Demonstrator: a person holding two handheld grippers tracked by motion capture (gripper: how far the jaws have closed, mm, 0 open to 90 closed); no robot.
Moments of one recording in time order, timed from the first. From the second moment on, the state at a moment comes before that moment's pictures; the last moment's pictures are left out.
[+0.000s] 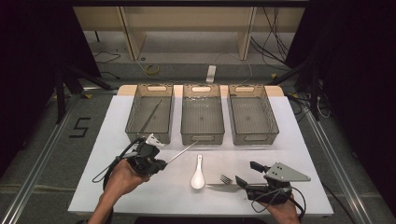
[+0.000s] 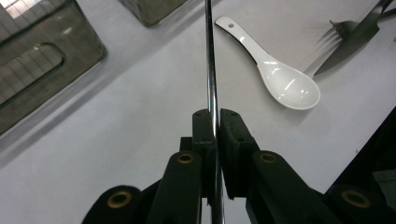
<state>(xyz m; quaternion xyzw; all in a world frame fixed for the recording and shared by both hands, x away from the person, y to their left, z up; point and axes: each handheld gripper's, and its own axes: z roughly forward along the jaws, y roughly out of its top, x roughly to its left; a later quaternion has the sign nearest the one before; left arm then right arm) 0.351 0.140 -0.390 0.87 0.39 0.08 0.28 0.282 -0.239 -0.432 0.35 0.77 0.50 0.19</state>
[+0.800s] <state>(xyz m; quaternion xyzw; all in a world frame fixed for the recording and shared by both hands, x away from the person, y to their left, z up) 0.429 0.180 -0.358 0.82 0.46 0.12 0.31 0.284 -0.240 -0.432 0.35 0.76 0.51 0.19</state>
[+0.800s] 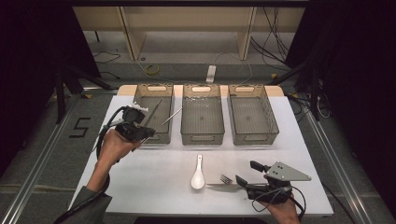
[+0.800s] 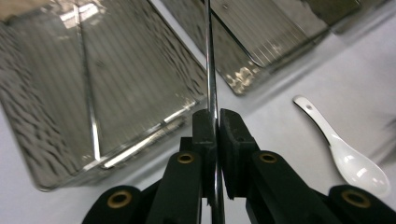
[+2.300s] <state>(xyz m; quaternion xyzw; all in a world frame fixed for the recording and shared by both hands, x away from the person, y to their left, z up) 0.525 0.205 -0.389 0.76 0.55 0.17 0.29 0.283 -0.239 -0.431 0.35 0.76 0.51 0.18</state>
